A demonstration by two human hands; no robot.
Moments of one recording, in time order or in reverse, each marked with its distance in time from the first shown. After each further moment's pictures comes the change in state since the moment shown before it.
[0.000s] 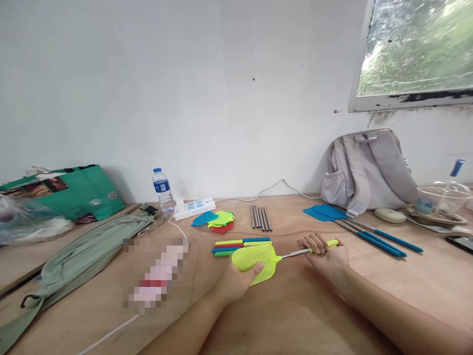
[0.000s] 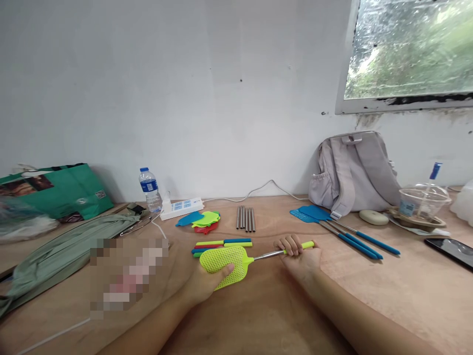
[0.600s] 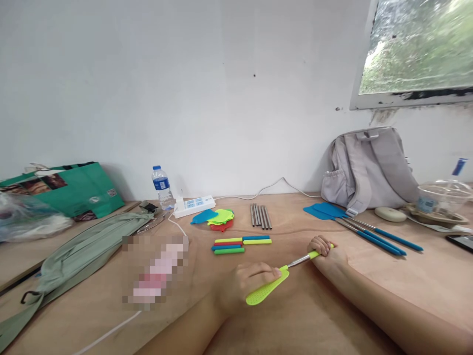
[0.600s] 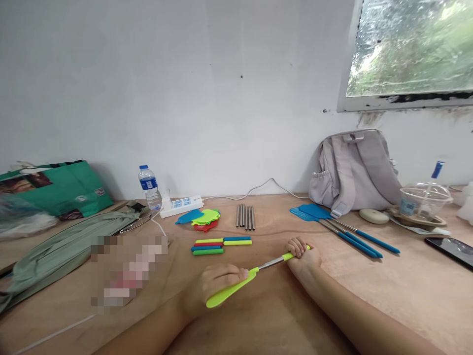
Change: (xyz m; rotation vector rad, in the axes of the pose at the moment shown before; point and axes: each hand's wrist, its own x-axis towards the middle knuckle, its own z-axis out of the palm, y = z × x) left_hand -0.006 0.006 -0.009 0.805 -0.407 0.892; right_hand 0.018 -0.012 -0.044 0.089 -0.063 -0.048
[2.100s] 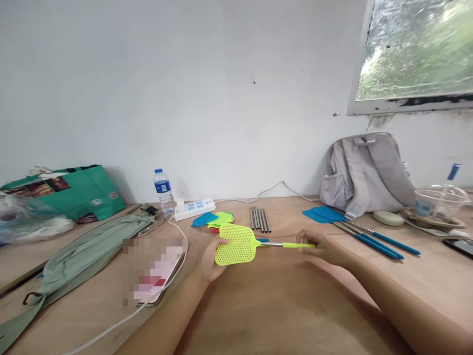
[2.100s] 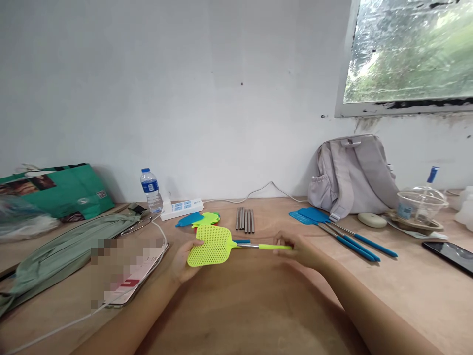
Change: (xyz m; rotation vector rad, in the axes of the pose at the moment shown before) left_hand 0.002 -0.036 -0.033 -1.513 0.692 -1.048; right_hand 0.000 -0.024 0.054 -1.746 -0.557 0.053
